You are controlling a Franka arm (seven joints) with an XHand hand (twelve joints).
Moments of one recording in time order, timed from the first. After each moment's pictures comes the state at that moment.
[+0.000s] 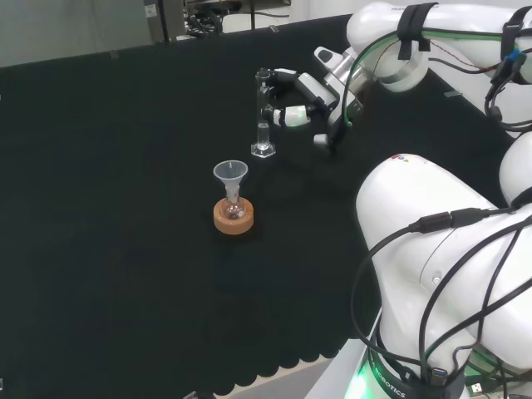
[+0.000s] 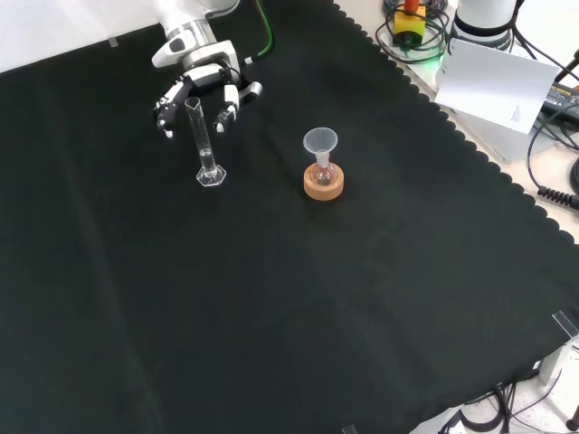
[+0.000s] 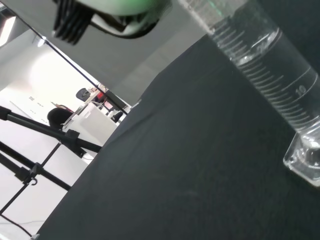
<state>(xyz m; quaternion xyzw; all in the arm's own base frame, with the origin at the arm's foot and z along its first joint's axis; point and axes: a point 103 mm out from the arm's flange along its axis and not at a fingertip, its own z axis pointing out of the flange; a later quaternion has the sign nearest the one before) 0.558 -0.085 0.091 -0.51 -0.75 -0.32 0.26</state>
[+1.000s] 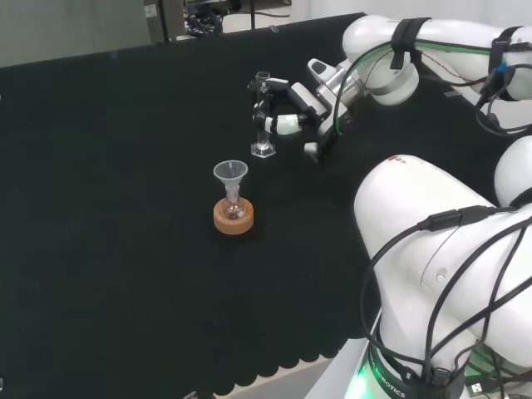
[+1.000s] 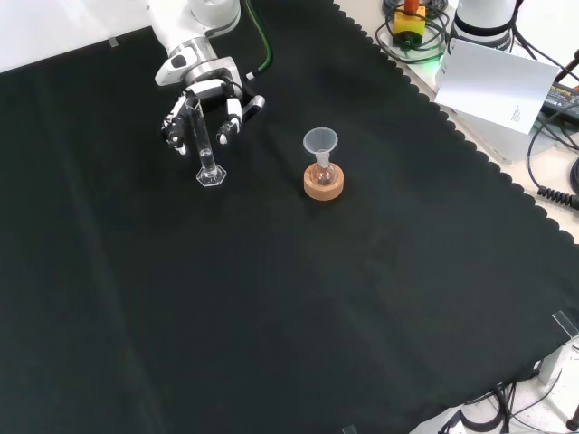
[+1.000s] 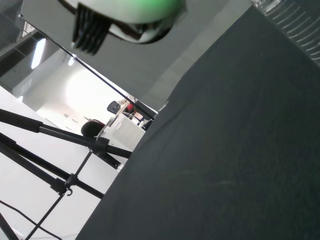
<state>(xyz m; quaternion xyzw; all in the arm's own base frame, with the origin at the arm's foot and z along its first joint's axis) 0.561 -0.064 0.073 -0.48 -0.74 -0.37 0.30</state>
